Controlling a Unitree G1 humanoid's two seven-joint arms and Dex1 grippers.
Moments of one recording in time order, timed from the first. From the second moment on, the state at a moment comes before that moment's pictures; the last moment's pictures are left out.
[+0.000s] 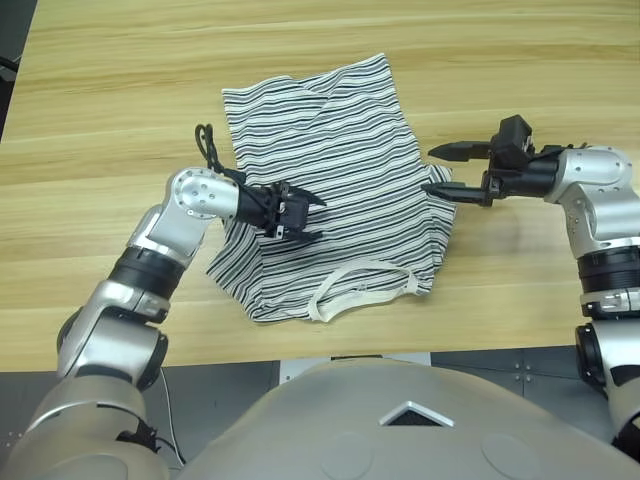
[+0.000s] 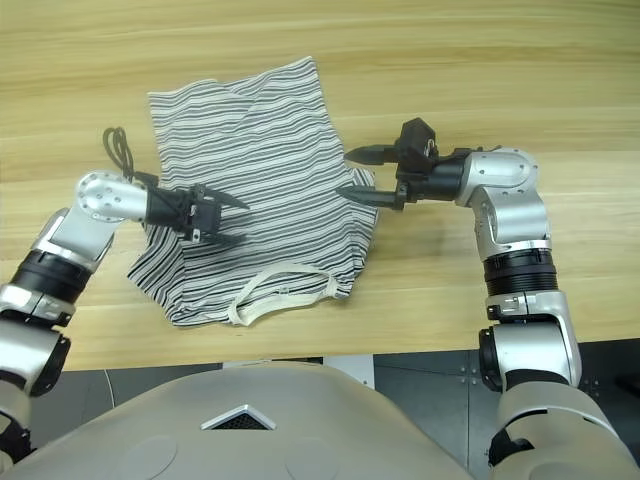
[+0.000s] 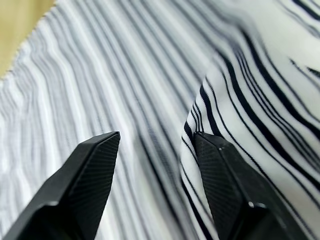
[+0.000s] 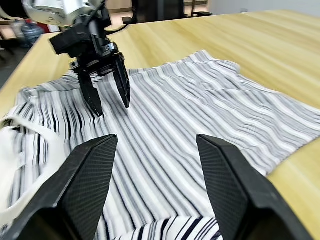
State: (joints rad) left arm -0.42 0.61 -0.50 0.49 0.11 -0.41 -1.06; right arm -0.38 -0.55 0.16 0.36 0.34 0.04 1.27
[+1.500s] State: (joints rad) left arm -0.47 0.82 -0.56 0.86 0.18 -0.75 -0.72; right arm -0.40 -0.42 0.43 0.59 -0.12 -0.42 0.99
